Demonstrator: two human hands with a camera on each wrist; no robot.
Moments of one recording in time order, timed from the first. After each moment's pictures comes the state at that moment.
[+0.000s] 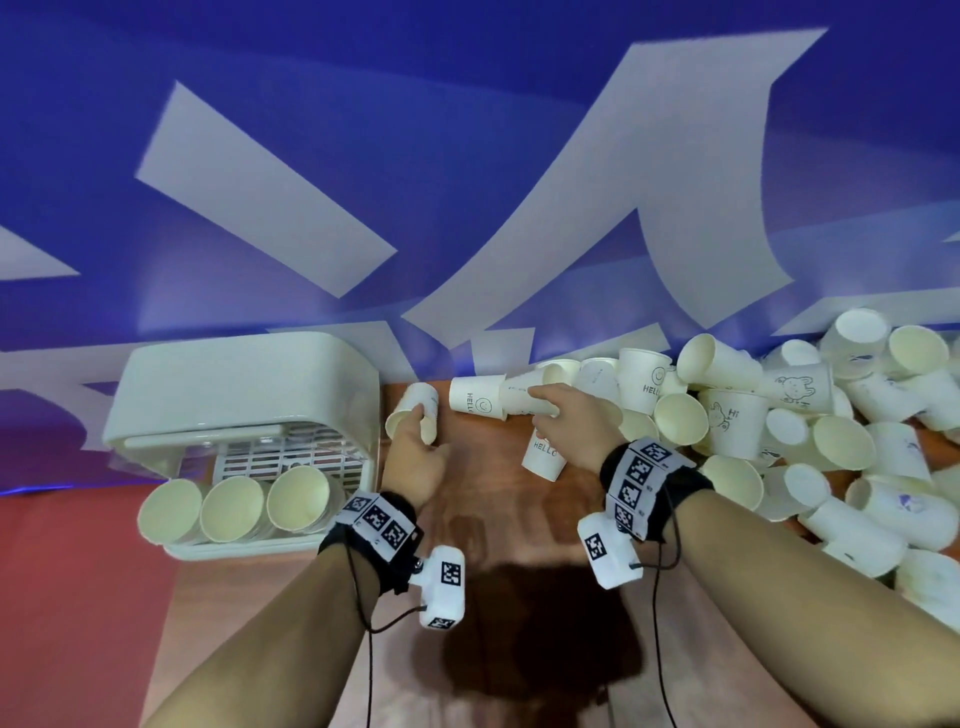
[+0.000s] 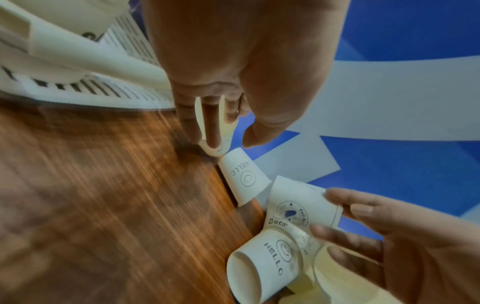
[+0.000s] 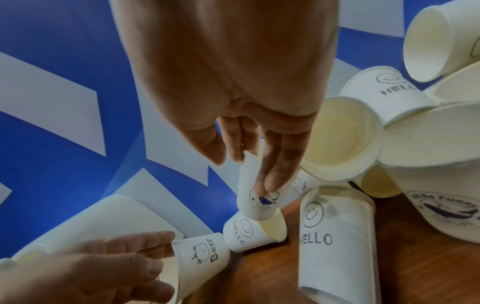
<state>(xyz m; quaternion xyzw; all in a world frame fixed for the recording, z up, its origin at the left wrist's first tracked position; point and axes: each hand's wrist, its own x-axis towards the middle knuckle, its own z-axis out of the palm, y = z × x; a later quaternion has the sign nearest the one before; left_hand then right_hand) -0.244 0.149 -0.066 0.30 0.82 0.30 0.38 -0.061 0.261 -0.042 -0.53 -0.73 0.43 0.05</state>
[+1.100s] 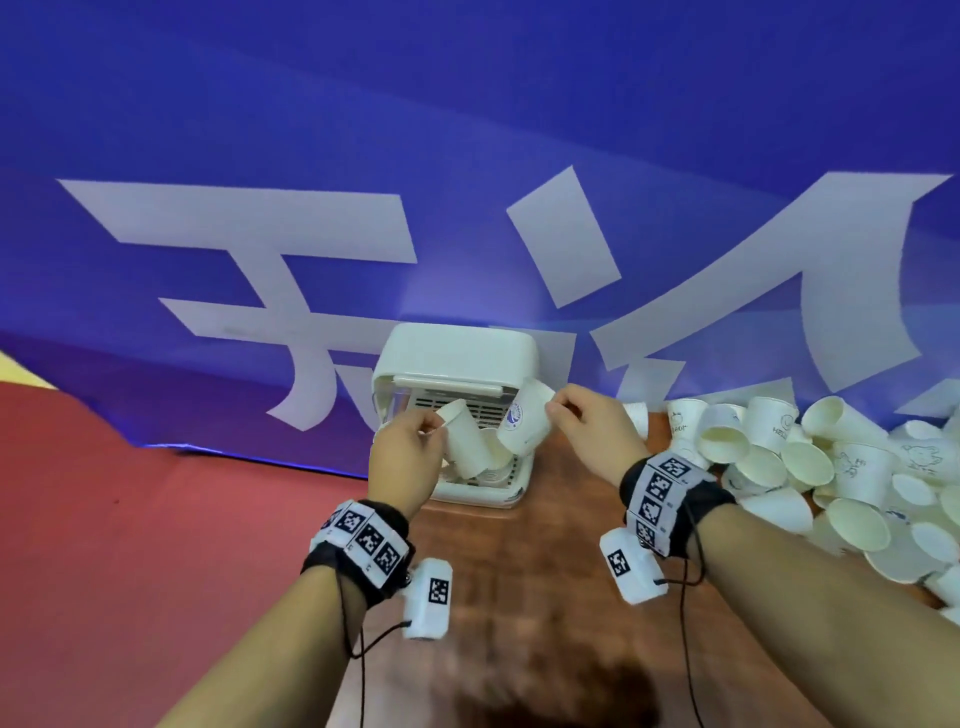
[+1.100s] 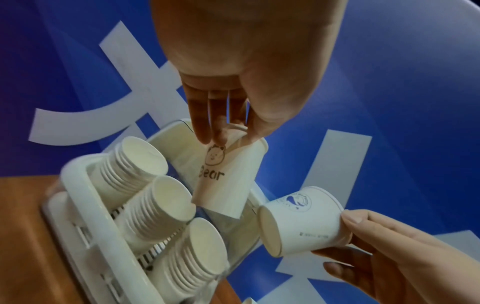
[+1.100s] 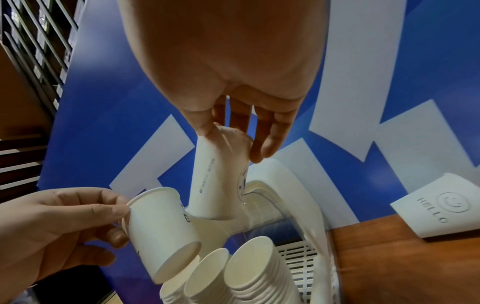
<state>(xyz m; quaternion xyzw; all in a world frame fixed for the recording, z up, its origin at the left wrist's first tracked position) -0.374 -0.061 0.047 0.36 0.83 0.41 0.12 -0.187 0.098 0.062 -0.38 -0.82 0.39 0.18</state>
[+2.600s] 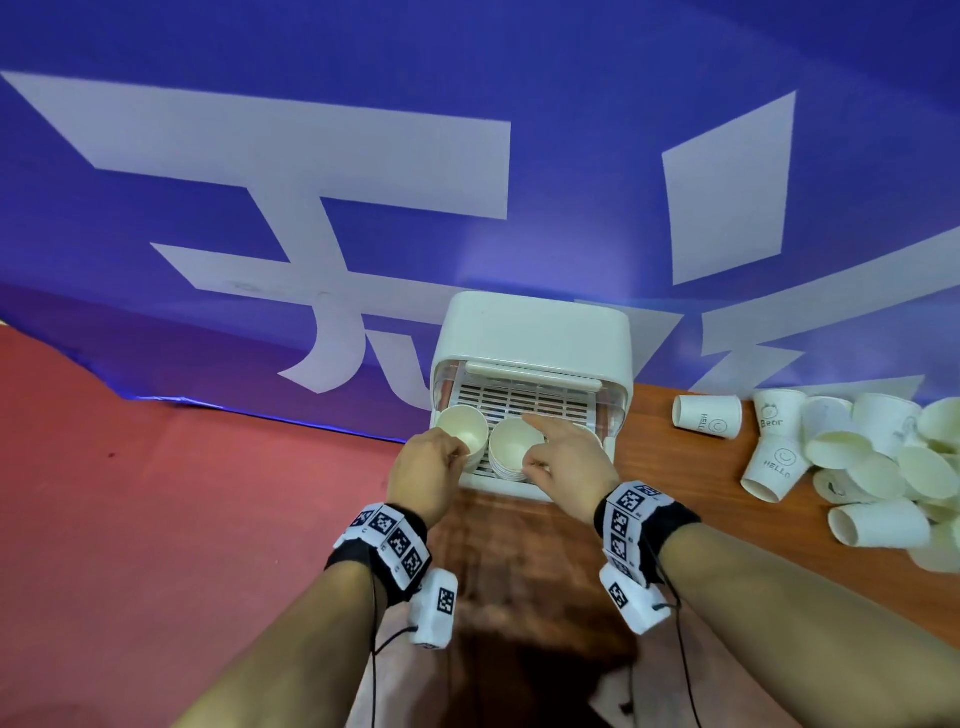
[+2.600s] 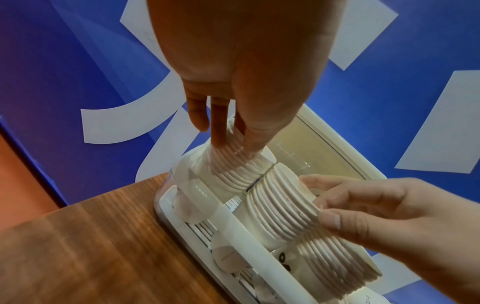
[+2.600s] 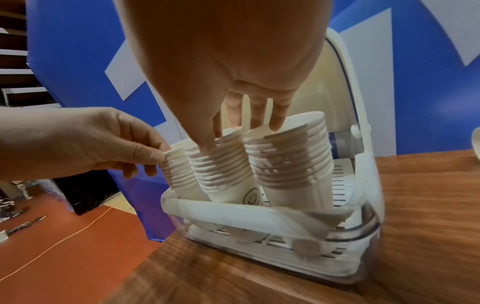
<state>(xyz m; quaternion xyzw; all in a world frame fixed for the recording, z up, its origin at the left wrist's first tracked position) -0.492 -0.081 -0.056 0.46 0.84 0.24 0.18 -0.318 0.055 -0.048 -0.27 -0.94 0.22 -0.04</state>
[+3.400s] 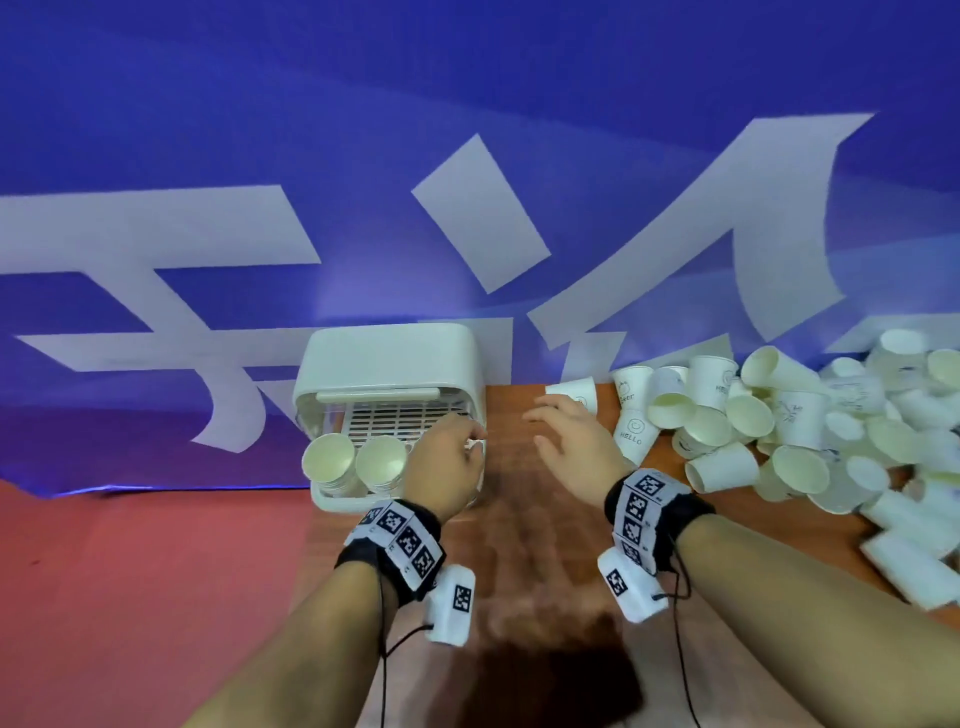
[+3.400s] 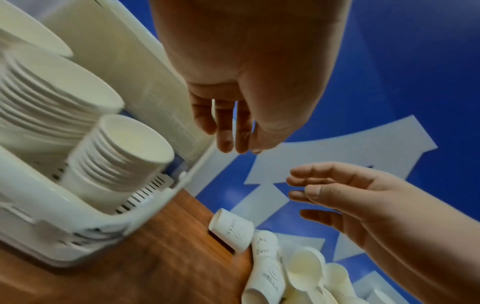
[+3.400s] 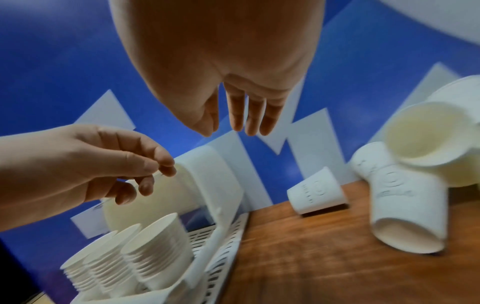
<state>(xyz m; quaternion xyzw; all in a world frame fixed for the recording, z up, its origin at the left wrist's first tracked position) -0.327 0.021 0.000 0.55 0.76 0.29 0.16 -0.147 0.117 0.007 -0.38 -0.86 0.30 0.15</state>
